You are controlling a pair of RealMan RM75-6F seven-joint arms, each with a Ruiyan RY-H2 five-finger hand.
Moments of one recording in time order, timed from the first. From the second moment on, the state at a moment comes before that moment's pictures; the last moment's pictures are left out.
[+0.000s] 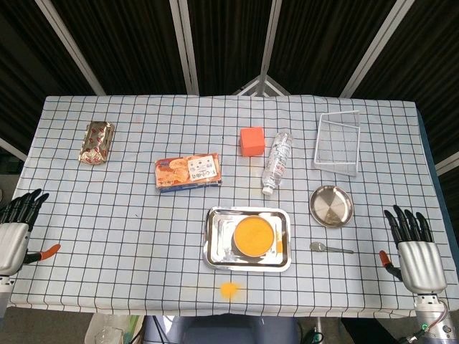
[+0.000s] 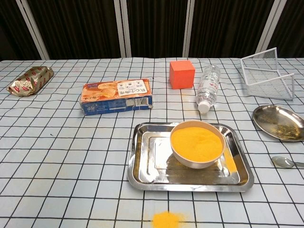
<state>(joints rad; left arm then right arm) -0.12 -1.13 -0.05 -1.62 1.48 1.45 -0.01 0.06 -1.20 0.05 -1.60 -1.53 1.52 -0.20</state>
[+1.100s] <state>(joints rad) -0.13 -1.15 -0.06 -1.60 1.49 1.47 -0.01 0.13 -1.41 0.07 -1.61 -1.36 1.33 -0.43</state>
